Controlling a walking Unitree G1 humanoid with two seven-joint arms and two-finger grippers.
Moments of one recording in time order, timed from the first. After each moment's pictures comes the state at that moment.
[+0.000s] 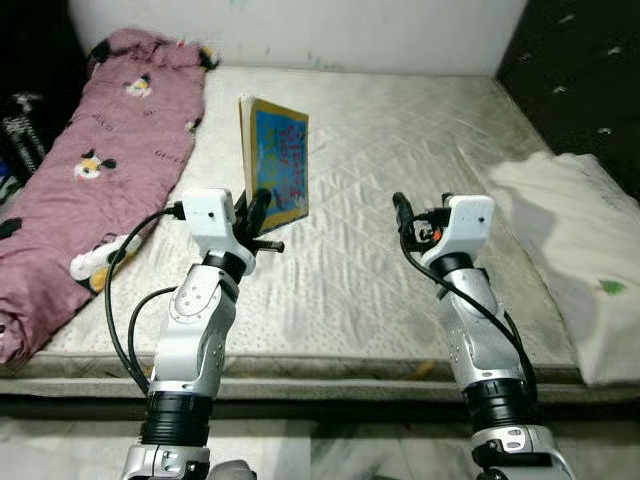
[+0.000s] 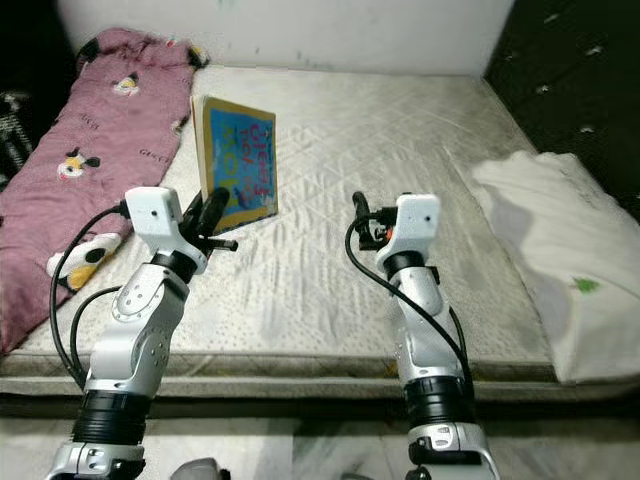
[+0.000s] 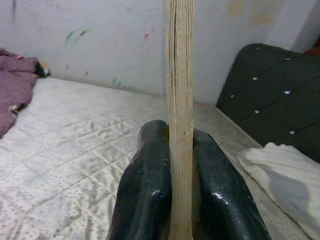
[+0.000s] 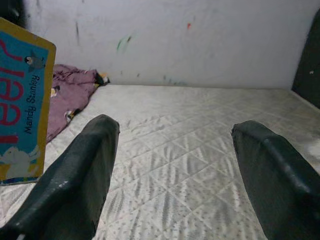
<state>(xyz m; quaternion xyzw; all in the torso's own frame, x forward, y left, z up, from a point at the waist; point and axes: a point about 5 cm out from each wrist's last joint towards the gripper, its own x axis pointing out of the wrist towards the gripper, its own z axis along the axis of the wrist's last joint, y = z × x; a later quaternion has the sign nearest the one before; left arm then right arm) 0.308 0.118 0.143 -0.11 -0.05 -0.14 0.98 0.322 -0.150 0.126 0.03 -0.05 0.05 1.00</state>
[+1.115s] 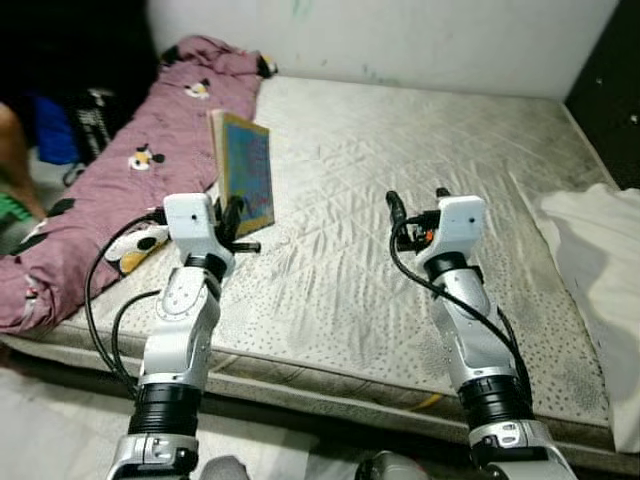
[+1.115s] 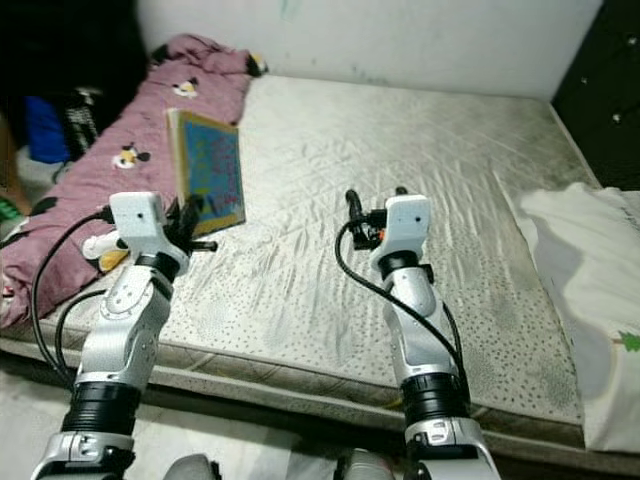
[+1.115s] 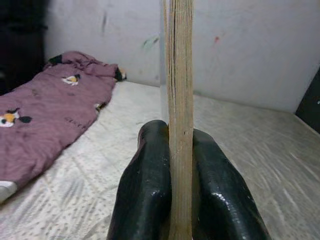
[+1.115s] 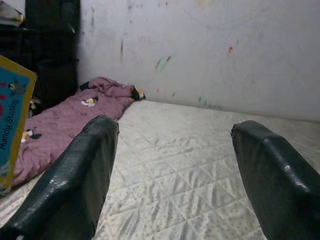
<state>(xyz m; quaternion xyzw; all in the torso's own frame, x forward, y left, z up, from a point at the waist) 0.315 0.139 0.127 -0.09 -0.02 -0.07 0.99 0.324 -0.145 0.124 0.00 -0.08 0.07 0.99</state>
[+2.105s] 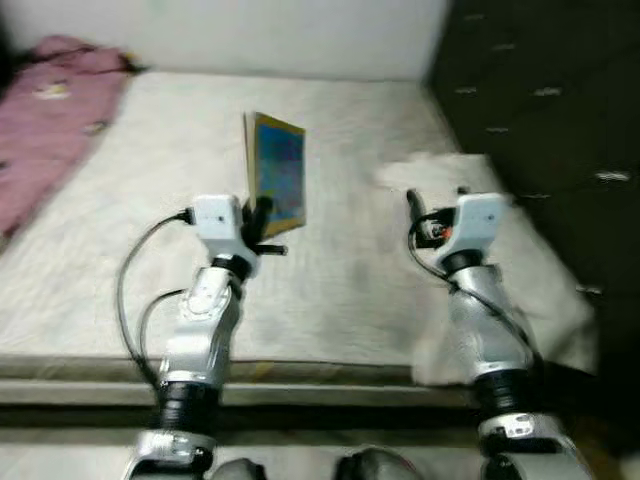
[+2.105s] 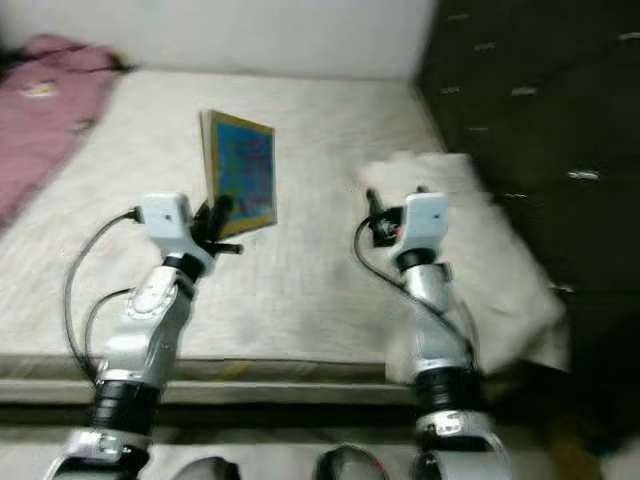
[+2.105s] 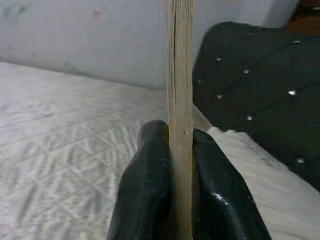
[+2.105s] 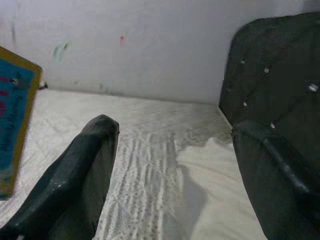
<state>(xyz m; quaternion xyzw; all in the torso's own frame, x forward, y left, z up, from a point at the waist) 0.317 0.123 0.125 -0.11 -0.03 -0.10 0.99 0.329 -0.153 0.121 0.00 -0.07 0.05 1.00</state>
